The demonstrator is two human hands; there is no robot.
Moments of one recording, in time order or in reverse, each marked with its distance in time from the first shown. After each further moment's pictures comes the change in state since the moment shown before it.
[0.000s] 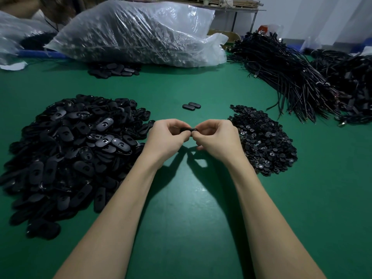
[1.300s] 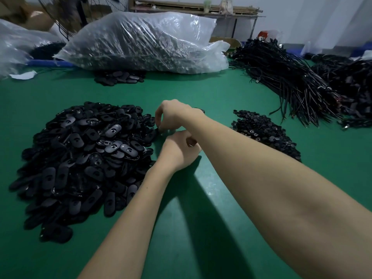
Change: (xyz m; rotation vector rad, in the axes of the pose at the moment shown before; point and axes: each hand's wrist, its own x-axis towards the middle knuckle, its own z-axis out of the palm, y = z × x) left_hand 0.001 0.005 0.007 0.495 -0.165 0.104; right_hand 0.088 -0.082 0.079 -0.853 -0.521 -0.286
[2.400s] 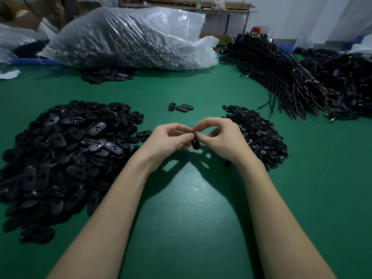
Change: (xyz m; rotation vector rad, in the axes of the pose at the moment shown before) left_hand -0.003 0.001 -0.003 -0.707 -0.098 -0.118; right_hand -0.140 0.094 0.035 0.632 0.494 0.068
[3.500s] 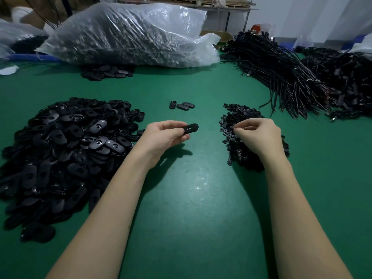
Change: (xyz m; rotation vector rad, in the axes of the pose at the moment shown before) left_hand -0.001 0.006 -0.006 -0.276 0.119 -0.102; right_hand -0.011 0.018 -0.043 -0.079 0.310 0.484
